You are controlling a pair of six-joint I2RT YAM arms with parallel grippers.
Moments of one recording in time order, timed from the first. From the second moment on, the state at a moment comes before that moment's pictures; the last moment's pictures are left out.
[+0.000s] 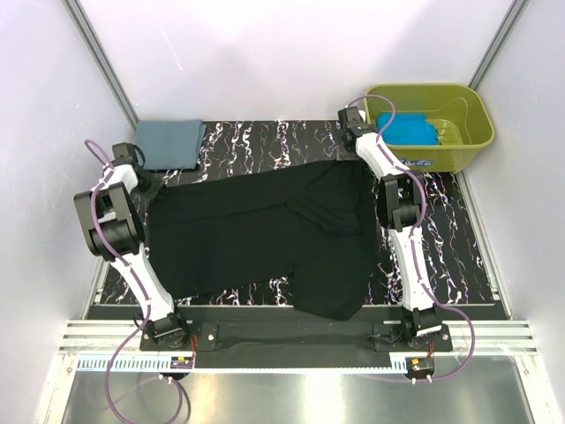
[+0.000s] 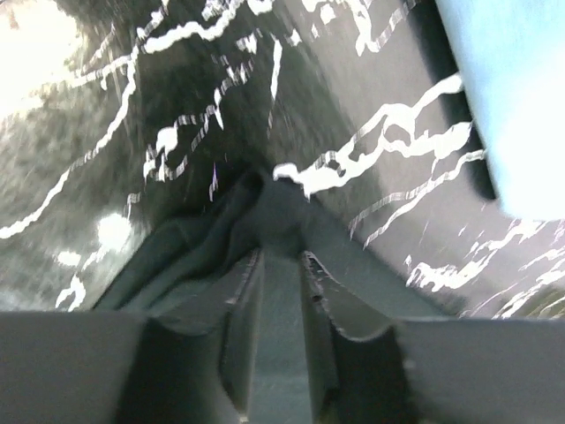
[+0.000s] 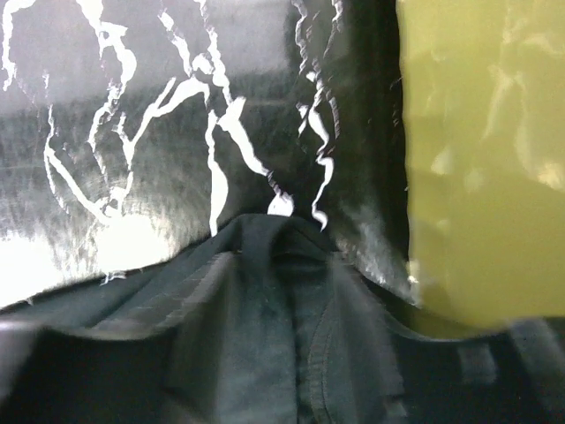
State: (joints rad) left arm 0.36 2.04 1.43 -0.46 0.10 -0.69; right arm 0.25 2.58 2.33 -0.69 0.29 0.24
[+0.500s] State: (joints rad) left arm -0.15 1.38 0.96 -0.48 0.11 -0.66; right arm 0.44 2.24 2.09 -0.94 0.24 0.32
